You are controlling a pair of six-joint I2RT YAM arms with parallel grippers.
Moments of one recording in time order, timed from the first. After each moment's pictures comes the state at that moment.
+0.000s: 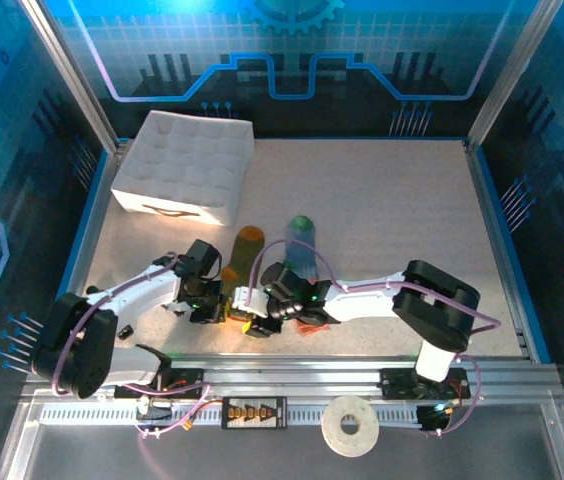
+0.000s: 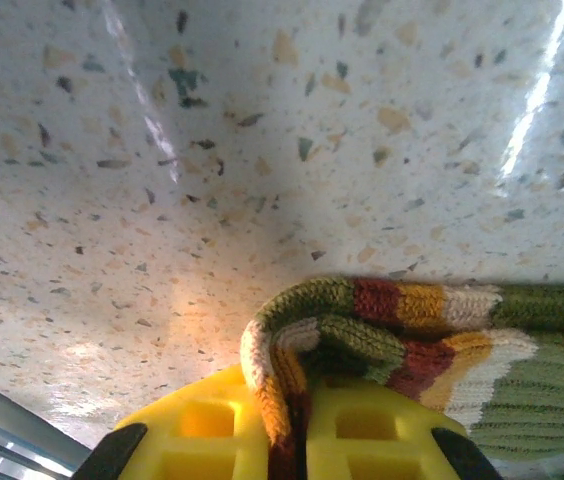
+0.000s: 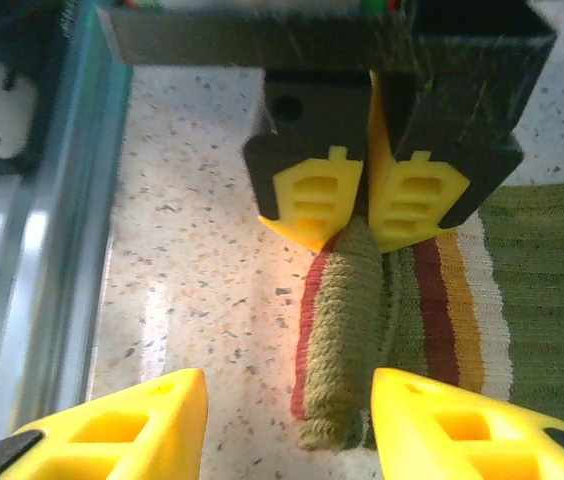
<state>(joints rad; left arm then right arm) -0.37 1.33 0.59 -0.70 0.34 -1.92 1.09 1.76 0.87 0.12 -0.30 -0.27</state>
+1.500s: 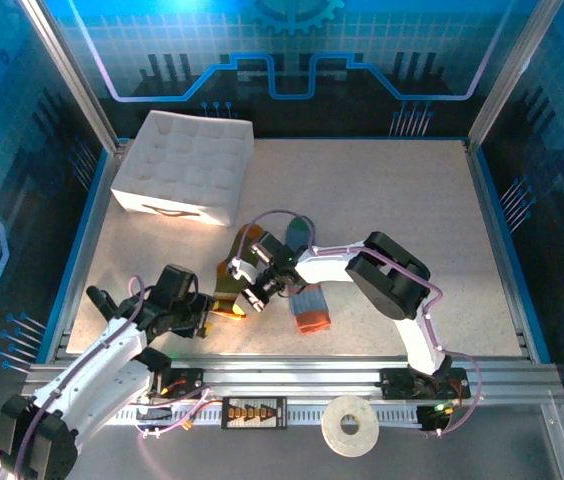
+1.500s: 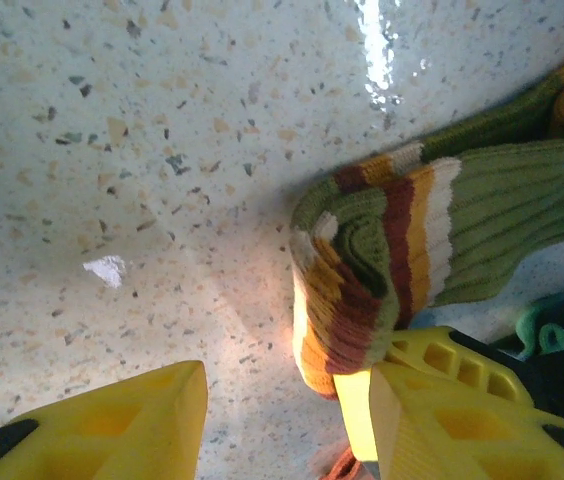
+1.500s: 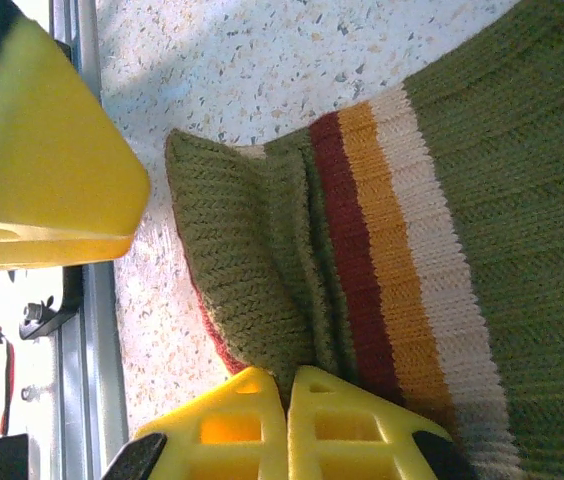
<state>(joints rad) -0.36 0.77 0.37 -0.70 0.23 -1.66 0.90 2.09 1.23 -0.15 -0.74 0.13</state>
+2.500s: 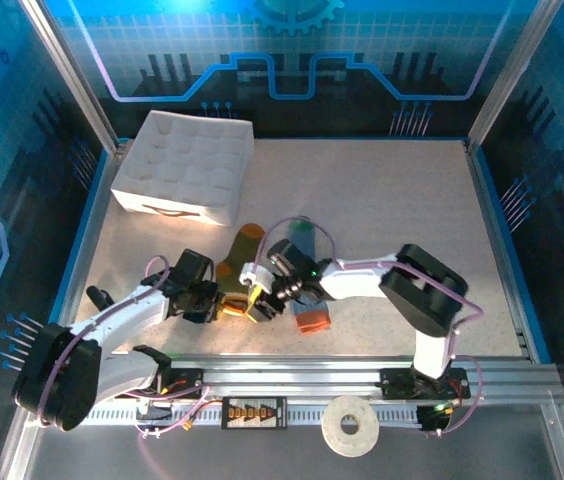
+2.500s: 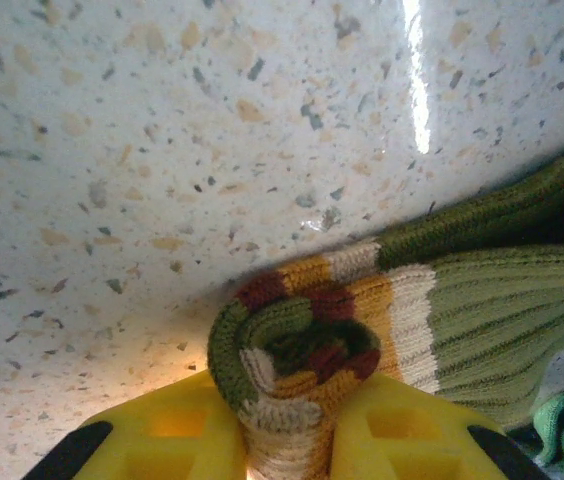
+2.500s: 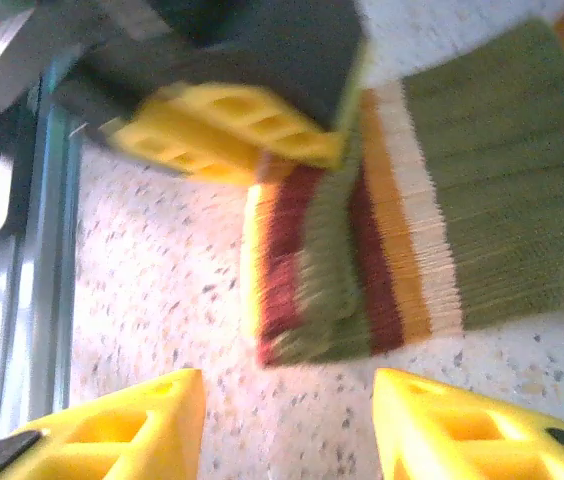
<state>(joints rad) -0.36 1.15 0.45 -0.51 0.20 -1.66 0.94 1.80 0.90 0.07 -0.50 -0.16</state>
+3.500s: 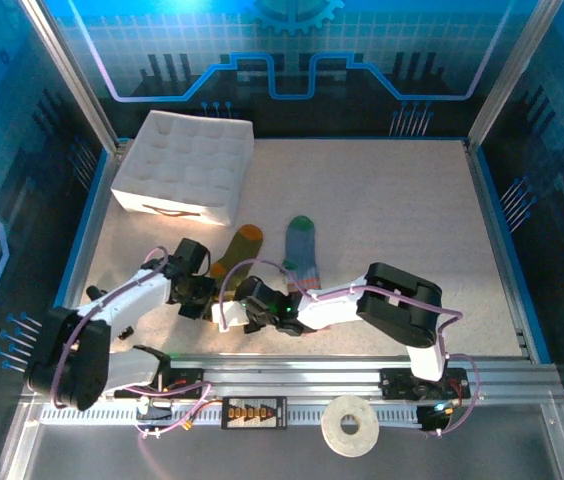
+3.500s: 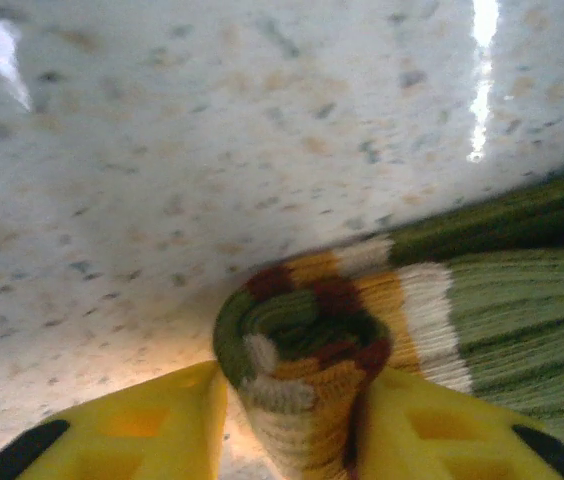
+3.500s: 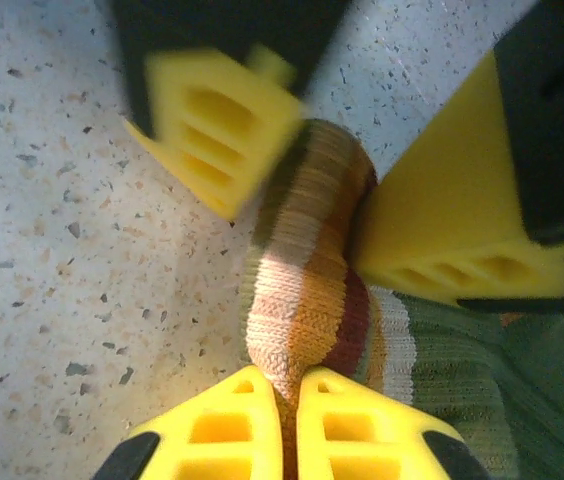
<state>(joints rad) -0.28 1.23 0.56 -0.69 0.26 -1.61 1.18 1.93 1.00 0.18 0.08 -0.66</state>
